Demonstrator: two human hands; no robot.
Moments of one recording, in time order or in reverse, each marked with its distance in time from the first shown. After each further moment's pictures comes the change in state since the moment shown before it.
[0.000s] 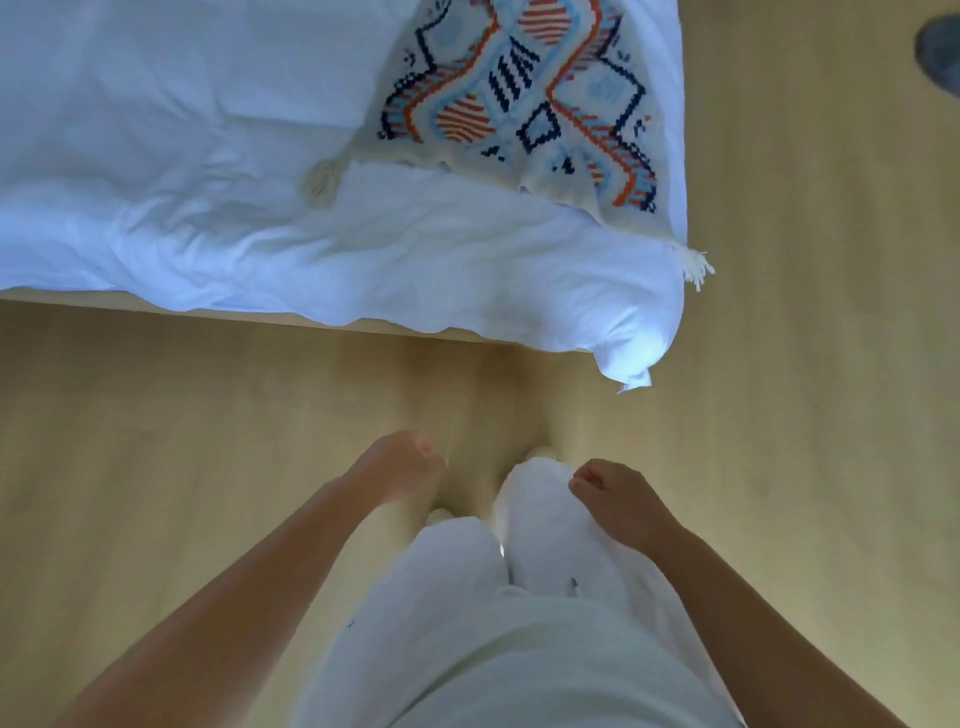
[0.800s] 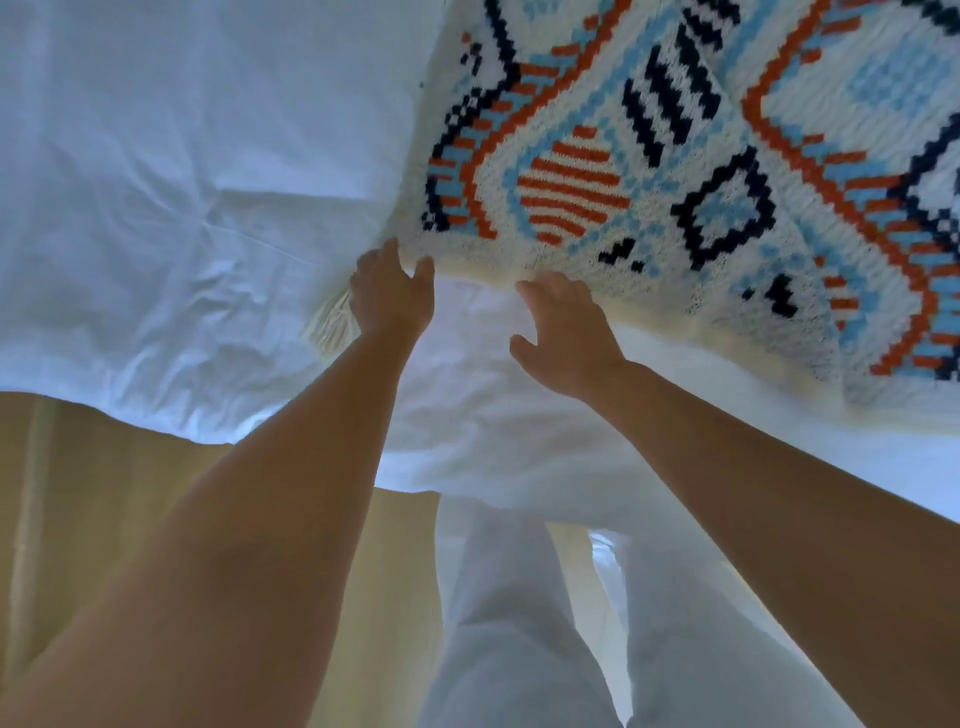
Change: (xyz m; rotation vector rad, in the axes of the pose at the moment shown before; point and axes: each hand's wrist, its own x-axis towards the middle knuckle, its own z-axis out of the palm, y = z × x) left_hand 0.423 0.085 -0.275 0.004 0.635 -0.247; right_hand 0.456 -0.278 -0.088 -0.351 0.019 -0.515
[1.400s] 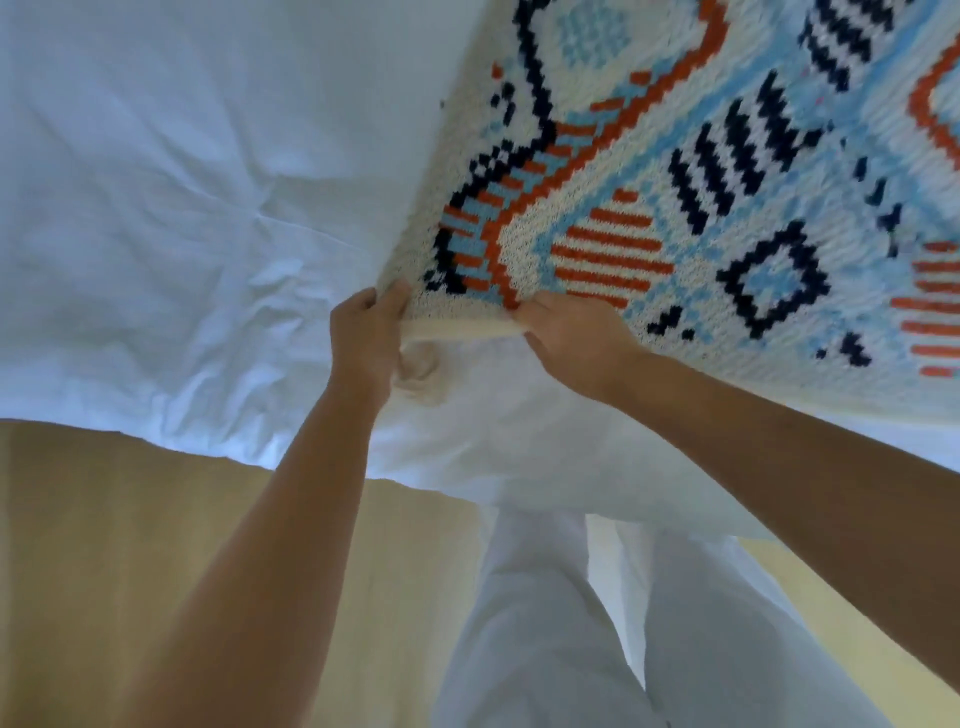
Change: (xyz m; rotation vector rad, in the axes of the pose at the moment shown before) left_hand 0.053 -0.126 -0.068 -0.755 -0.228 -0.262; right_hand 0.066 -0.107 0.039 -0.188 0.014 -0.259
